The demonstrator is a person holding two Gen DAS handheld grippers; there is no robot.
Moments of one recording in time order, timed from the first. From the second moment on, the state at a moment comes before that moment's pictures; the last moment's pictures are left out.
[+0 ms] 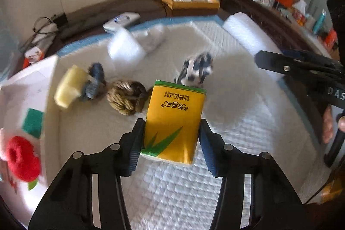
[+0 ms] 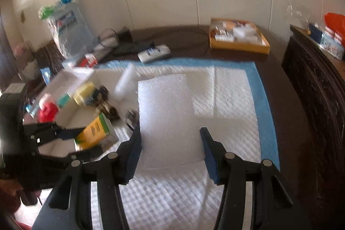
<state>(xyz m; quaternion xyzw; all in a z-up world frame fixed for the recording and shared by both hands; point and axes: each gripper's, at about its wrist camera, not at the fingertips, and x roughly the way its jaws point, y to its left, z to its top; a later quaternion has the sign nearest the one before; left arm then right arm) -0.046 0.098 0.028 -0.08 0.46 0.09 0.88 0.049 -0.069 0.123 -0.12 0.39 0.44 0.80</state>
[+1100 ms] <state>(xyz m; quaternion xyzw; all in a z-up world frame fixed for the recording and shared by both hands) -0.223 0.269 0.154 -0.17 0.32 0.35 0.86 -0.055 0.098 0.190 -0.12 0.33 0.58 0.73</state>
